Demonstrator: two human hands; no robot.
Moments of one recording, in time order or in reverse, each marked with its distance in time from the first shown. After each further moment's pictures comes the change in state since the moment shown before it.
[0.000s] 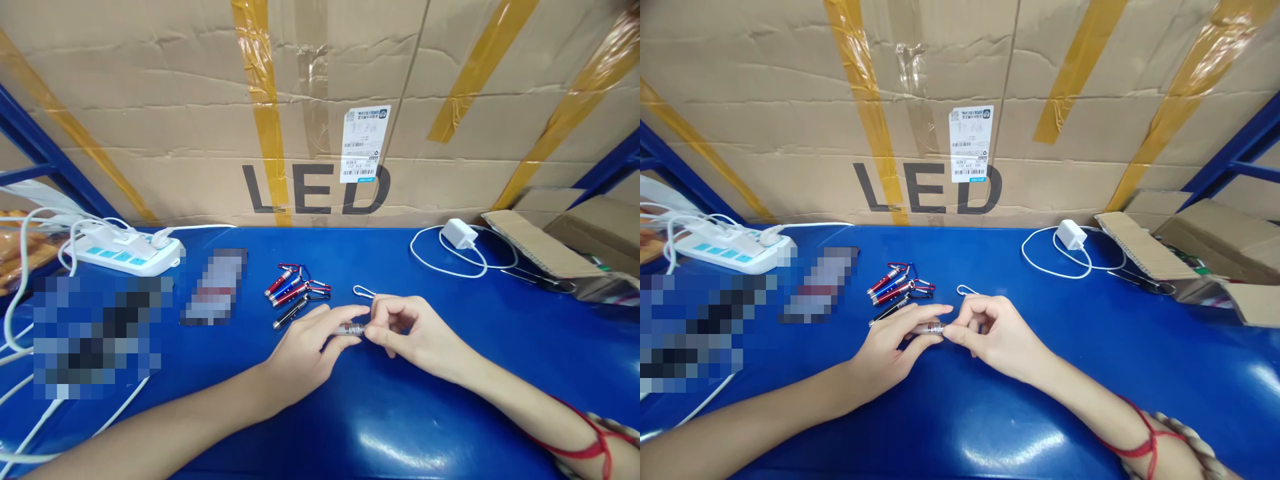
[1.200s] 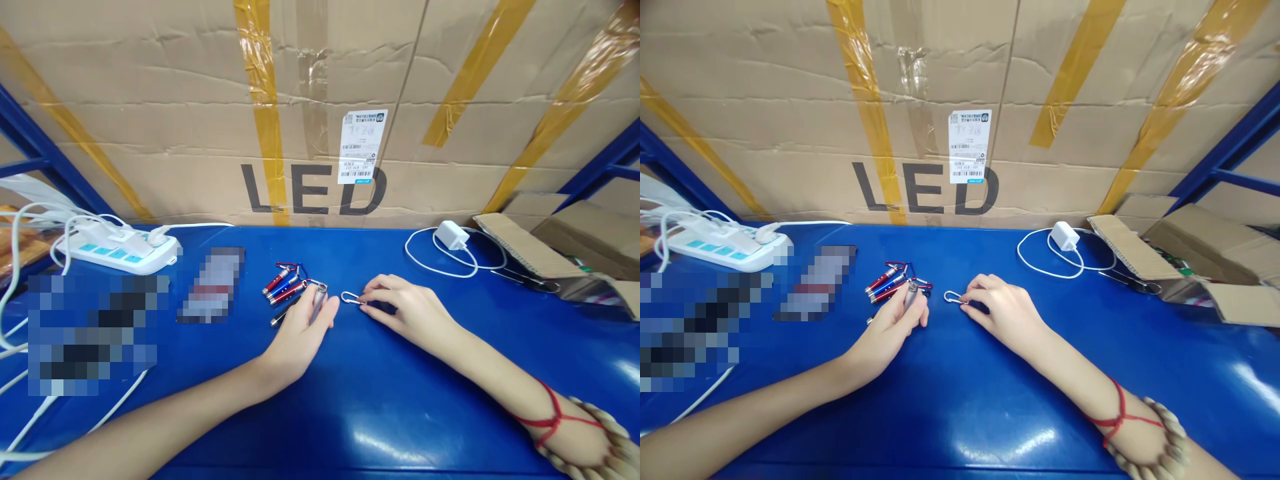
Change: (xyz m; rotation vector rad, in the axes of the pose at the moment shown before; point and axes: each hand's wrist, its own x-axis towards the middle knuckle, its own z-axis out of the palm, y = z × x) left_hand 0.011 0.002 0.000 -0.407 -0.034 -0.633; right_hand 0.012 0.019 -0.027 -1.059 0.071 -0.273
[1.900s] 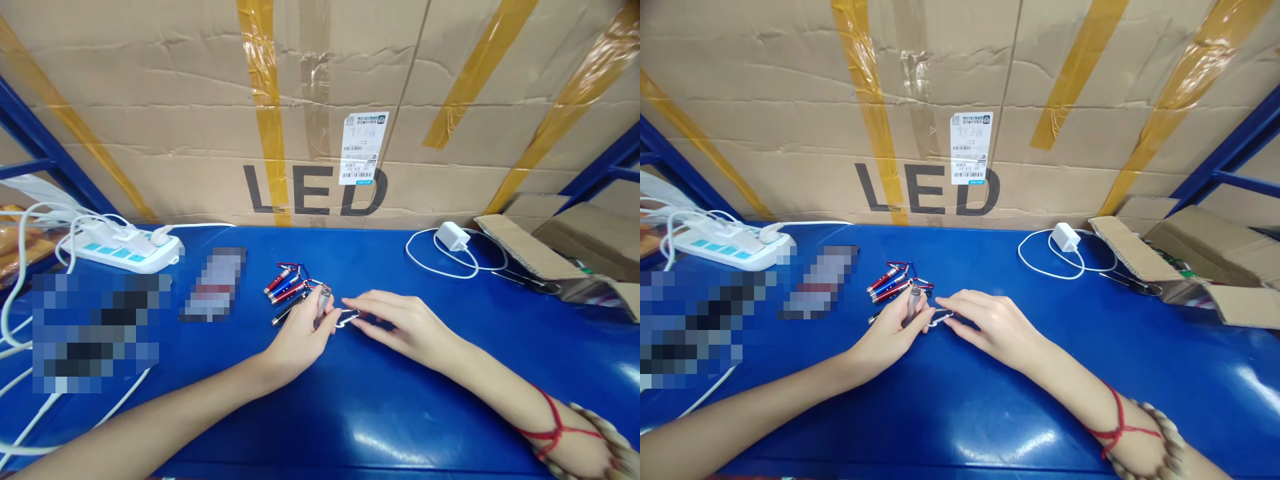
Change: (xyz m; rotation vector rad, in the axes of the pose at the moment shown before) left_hand 0.002 -0.006 -0.002 0.133 -0.059 0.118; right_hand -0.005 -0.016 0.002 0.269 0.091 -0.289
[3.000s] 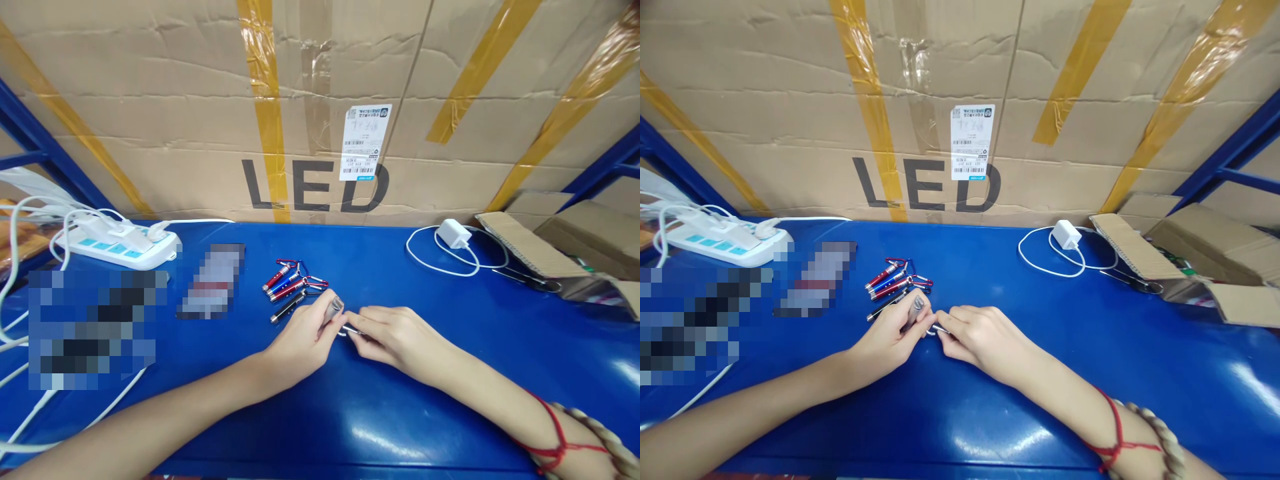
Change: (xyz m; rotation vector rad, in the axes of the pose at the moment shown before) left_hand -0.004 0.006 -0.001 0.126 -0.057 0.163; right_hand 0.003 -0.015 0.007 -0.176 -0.102 -0.087
